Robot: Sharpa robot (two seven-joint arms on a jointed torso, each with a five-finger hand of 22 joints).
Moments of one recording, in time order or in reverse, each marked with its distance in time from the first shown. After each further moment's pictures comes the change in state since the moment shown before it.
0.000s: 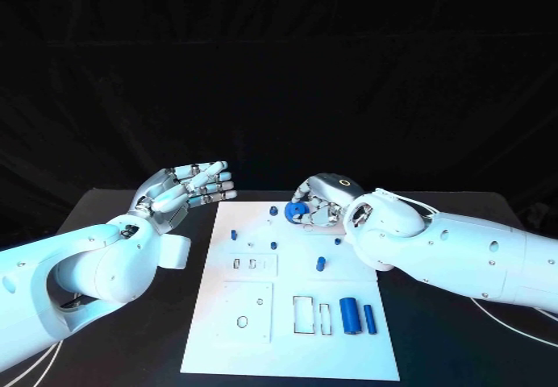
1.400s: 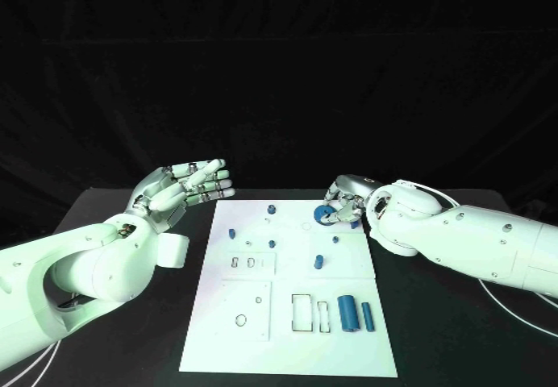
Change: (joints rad) left arm 0.000 0.000 0.000 0.002 0.000 -0.003 0.005; left_hand -0.004 -0.004 0.000 0.006 0.000 0.000 0.000 0.000 0.000 0.000 0.000 0.000 0.000 0.000 0.000 0.004 0.000 0.000 0.000 0.000 0.000 0.001; right arm 0.010 -0.043 0.002 -0.119 0.137 0.169 -0.066; right_hand -0.033 -0.045 -0.082 0.044 -0.043 -0.054 0.008 -0.029 -0.002 -0.006 0.019 -0.054 0.000 0.000 0.008 -0.012 0.000 0.000 -0.004 0.004 -0.016 0.000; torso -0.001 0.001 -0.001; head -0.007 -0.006
